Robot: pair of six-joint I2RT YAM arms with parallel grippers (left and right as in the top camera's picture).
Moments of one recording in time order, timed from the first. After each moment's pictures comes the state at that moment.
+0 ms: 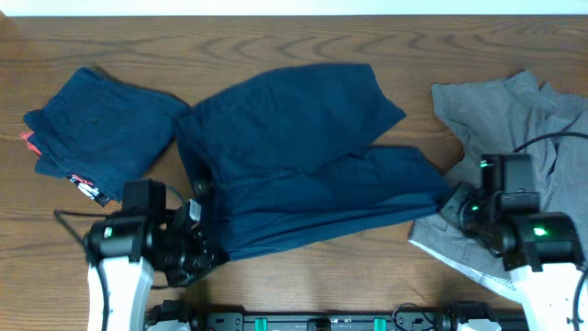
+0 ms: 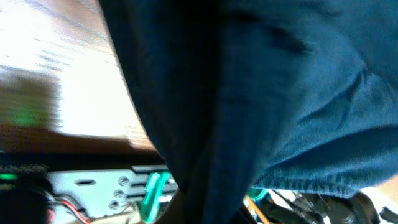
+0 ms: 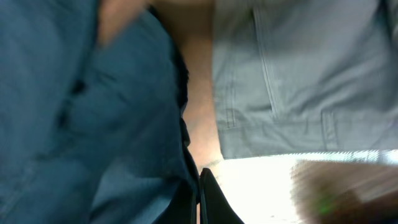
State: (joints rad) left arm 0.08 0.94 0.76 -1.39 0.54 -0.36; right arm 0.04 0.96 0.94 -1.13 -0.03 0.73
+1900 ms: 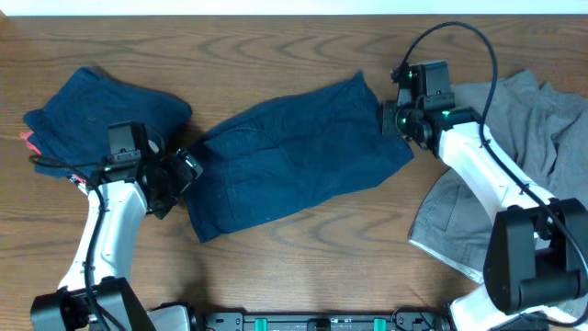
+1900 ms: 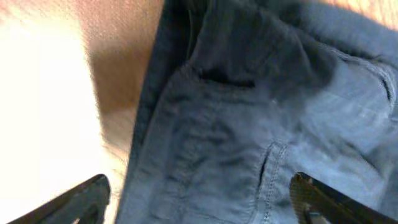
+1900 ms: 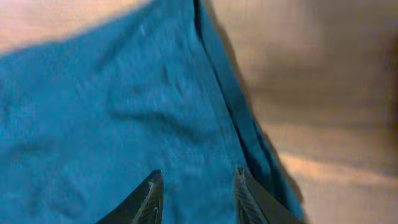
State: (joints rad) left arm 0.20 1.43 0.83 -0.66 0.25 -0.59; right arm 0.19 1.76 1.18 -0.44 -0.14 0.19
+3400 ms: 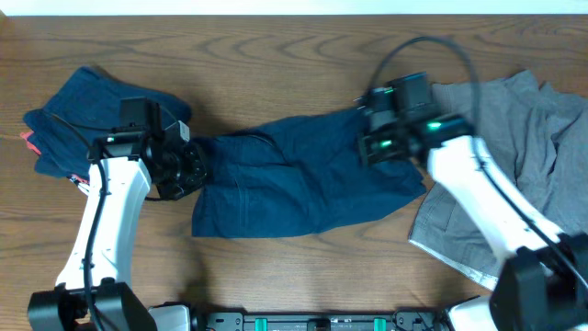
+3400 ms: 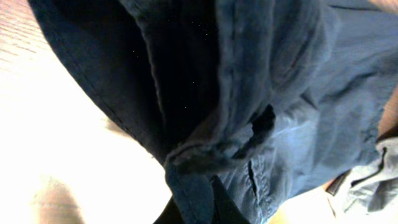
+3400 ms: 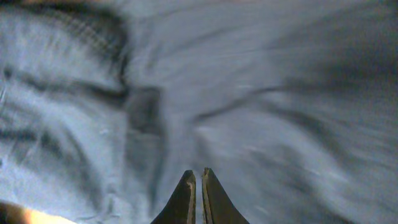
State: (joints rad) left arm 0.09 1.46 1.10 -1.04 0.41 -0.33; right arm 0.39 1.65 1.18 -0.66 -0.37 0.12
